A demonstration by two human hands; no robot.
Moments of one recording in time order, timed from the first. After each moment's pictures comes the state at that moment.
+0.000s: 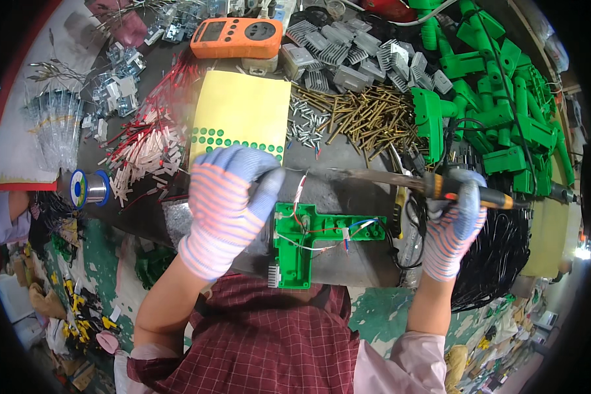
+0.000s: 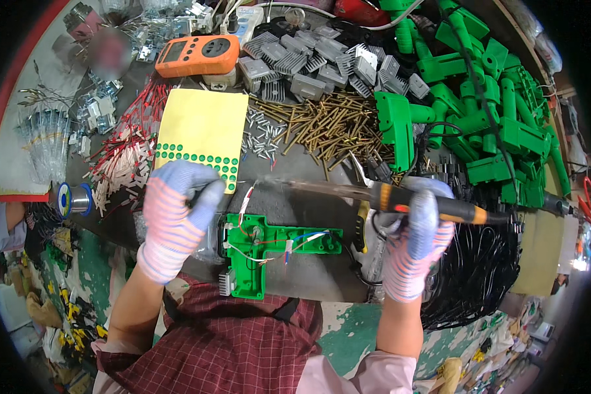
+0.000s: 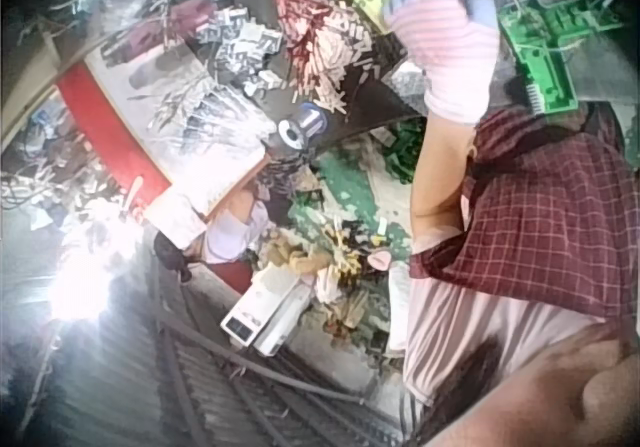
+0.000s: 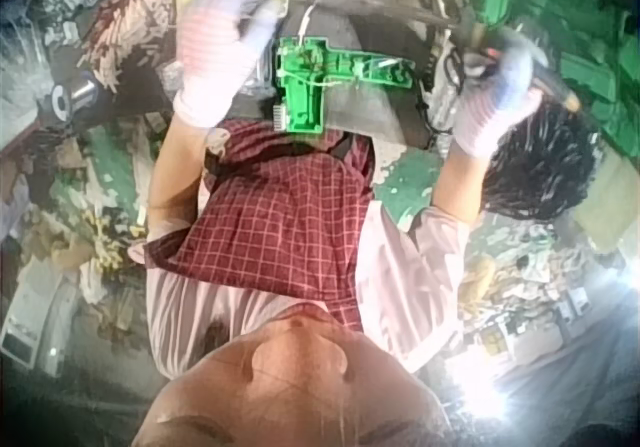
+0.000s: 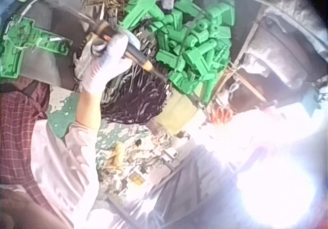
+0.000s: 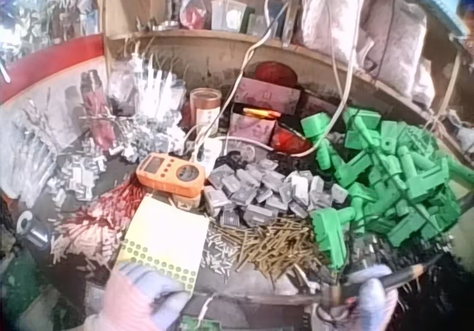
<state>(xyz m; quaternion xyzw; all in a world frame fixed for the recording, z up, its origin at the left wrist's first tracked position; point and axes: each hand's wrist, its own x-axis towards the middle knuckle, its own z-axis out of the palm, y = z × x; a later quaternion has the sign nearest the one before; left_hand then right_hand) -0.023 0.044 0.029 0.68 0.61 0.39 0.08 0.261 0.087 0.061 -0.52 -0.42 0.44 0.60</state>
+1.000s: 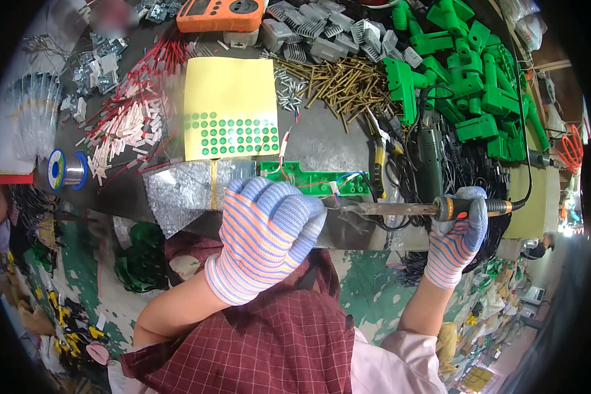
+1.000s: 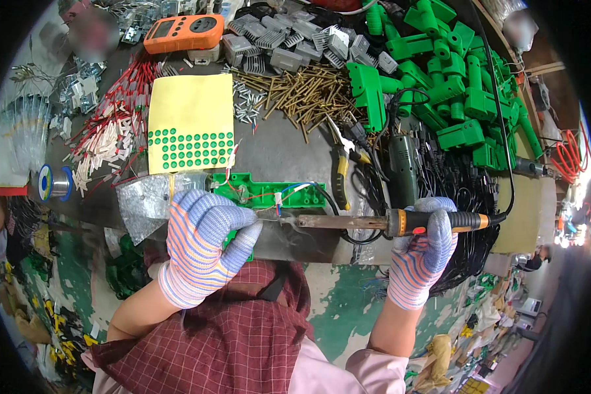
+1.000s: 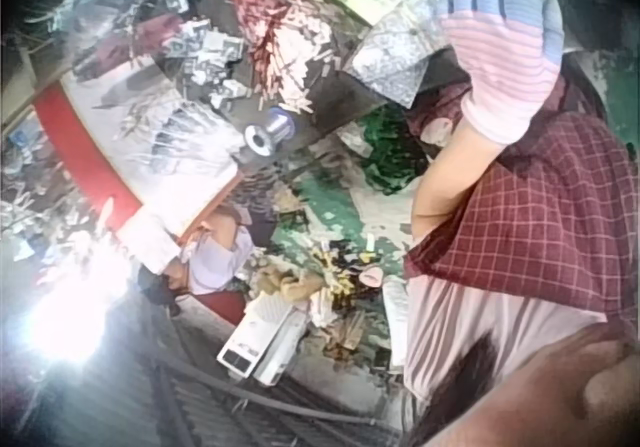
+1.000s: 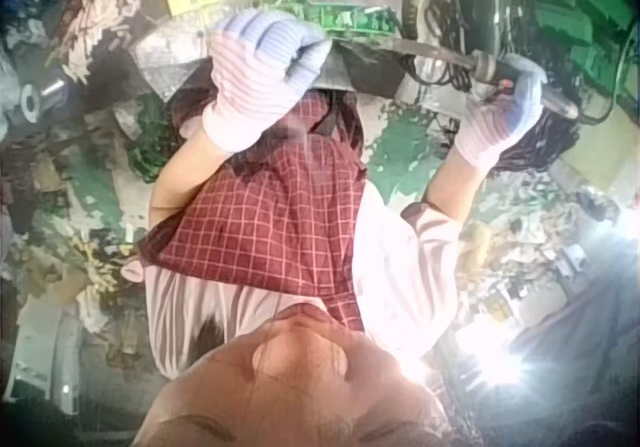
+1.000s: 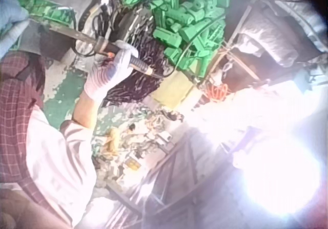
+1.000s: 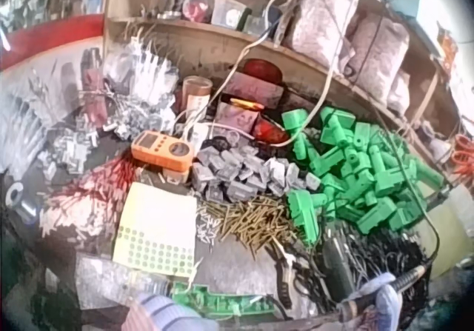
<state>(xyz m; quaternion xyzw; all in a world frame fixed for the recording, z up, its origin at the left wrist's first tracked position) 0.029 -0.020 0.032 0.73 0.51 0.46 0.10 0.314 0.013 0.077 -0.48 -0.37 0.43 0.67</state>
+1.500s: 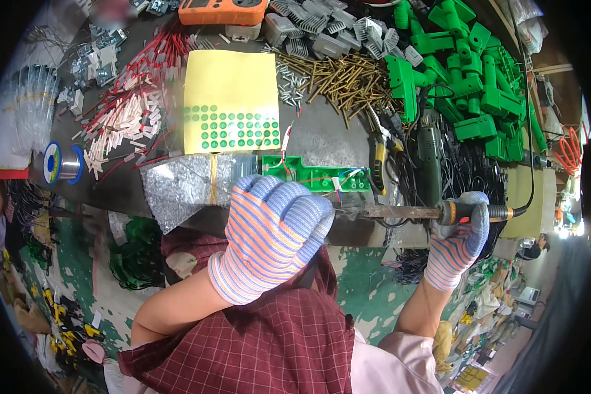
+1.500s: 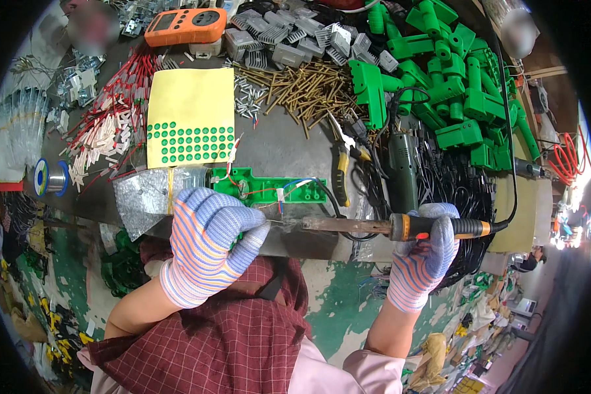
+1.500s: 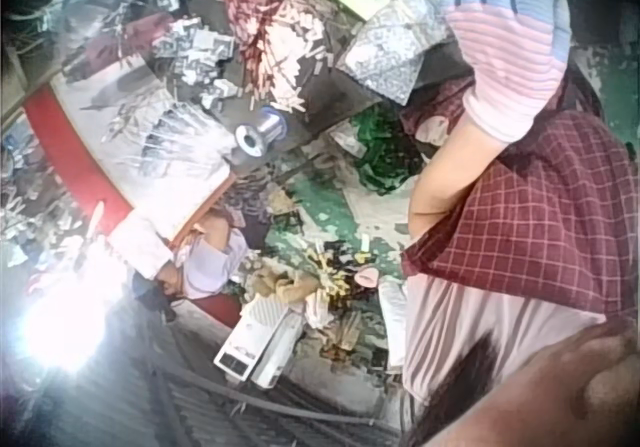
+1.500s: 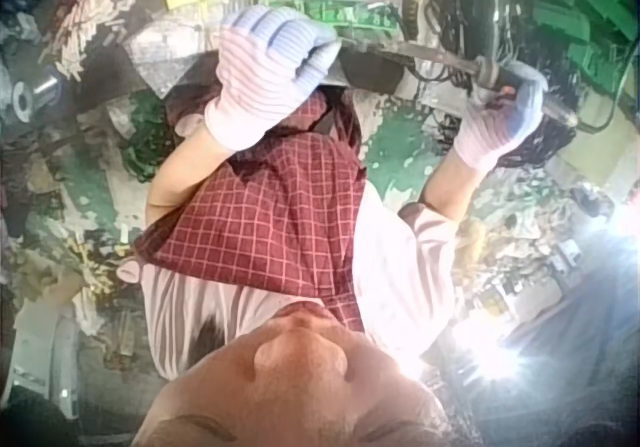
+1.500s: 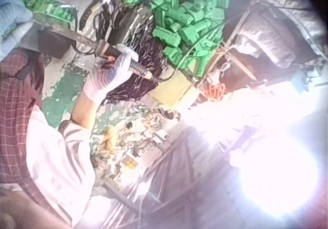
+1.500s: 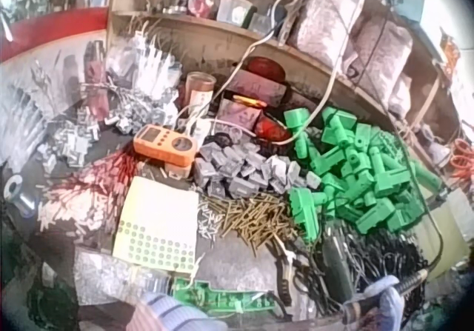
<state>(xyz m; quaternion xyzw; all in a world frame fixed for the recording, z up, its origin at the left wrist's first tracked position) 0.034 -0.023 0.031 0.72 0.50 0.46 0.10 0.324 0.002 0.078 -0.45 -0.40 0.45 0.66</state>
